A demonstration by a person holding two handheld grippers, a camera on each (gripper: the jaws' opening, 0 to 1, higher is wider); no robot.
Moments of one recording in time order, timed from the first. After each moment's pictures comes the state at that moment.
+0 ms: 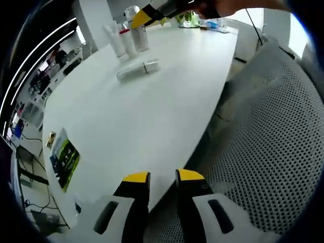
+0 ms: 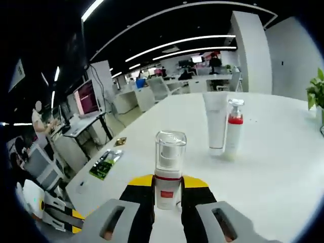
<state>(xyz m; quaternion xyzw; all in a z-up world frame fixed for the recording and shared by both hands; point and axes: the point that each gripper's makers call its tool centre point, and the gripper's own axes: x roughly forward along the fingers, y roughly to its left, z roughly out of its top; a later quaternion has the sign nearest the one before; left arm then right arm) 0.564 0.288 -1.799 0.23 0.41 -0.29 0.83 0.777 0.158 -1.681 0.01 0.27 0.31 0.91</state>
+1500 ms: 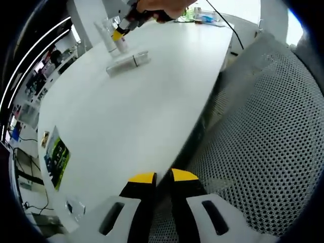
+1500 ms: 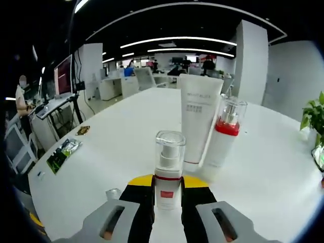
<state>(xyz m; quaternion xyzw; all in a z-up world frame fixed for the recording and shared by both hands) 0.550 0.276 -1.819 0.24 0.43 -0.30 0.82 0.876 0.139 -1.731 -0.08 0.26 0.25 0.93</state>
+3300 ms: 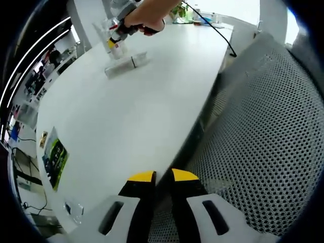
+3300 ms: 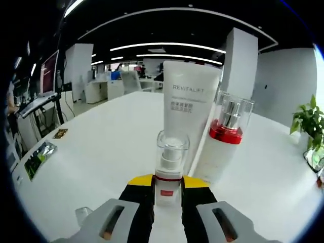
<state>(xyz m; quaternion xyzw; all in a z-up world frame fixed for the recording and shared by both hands) 0.552 0.276 -1.818 0.24 0.43 -0.30 0.82 0.928 0.137 -1.747 -0.09 0.23 0.17 0.95</state>
